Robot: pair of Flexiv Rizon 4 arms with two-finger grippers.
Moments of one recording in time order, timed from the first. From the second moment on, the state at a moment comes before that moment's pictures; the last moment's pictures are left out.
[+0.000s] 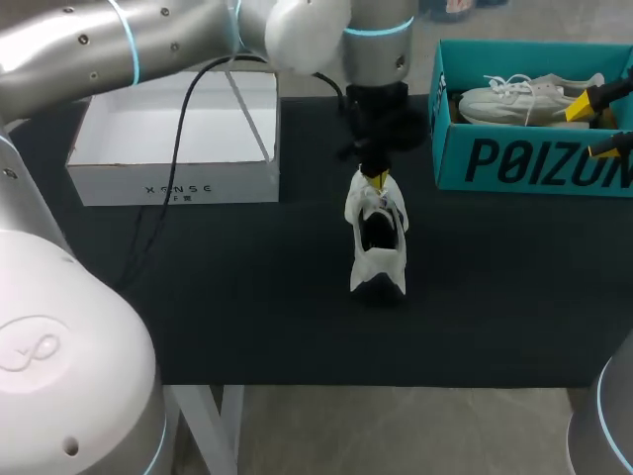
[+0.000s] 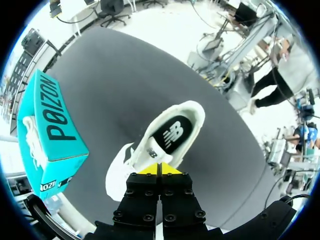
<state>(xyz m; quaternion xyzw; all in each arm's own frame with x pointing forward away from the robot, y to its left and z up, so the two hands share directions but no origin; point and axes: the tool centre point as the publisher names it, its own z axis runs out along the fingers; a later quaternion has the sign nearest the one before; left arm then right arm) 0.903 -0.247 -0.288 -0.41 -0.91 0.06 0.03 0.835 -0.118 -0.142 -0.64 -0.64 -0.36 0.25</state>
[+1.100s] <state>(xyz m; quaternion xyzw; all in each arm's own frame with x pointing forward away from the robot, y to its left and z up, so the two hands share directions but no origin) 0.814 -0.239 -0.273 -0.18 -0.98 0.05 -0.01 0.835 -0.119 -0.142 -0.64 -0.64 -0.36 0.25</state>
